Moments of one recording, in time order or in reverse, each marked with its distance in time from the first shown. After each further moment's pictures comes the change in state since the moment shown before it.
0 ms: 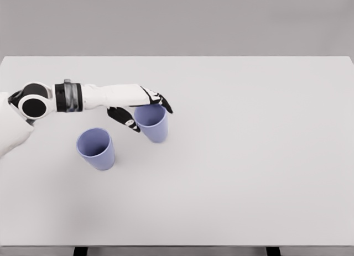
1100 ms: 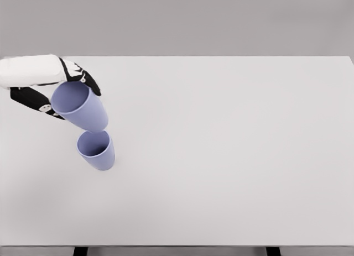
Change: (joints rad) left arm -0.063 0.531 0.032 -0.343 0.324 -0.002 -0.019; right arm 0.000 0.000 0.000 0.000 0.000 0.000 0.000
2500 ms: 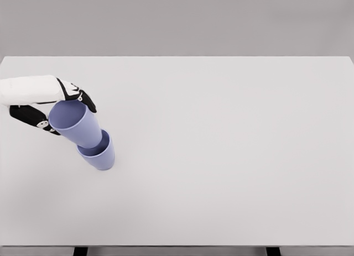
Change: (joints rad) left arm 0.071 0.031 -0.018 0.001 -0.034 0.000 0.001; right arm 0.000 0.000 0.000 0.000 0.000 0.000 0.000
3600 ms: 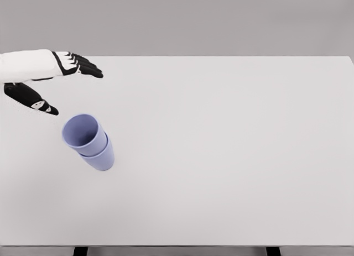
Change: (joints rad) left arm -0.087 -0.031 0.033 0.015 0.006 0.001 0.013; right arm 0.000 0.000 0.000 0.000 0.000 0.000 0.000
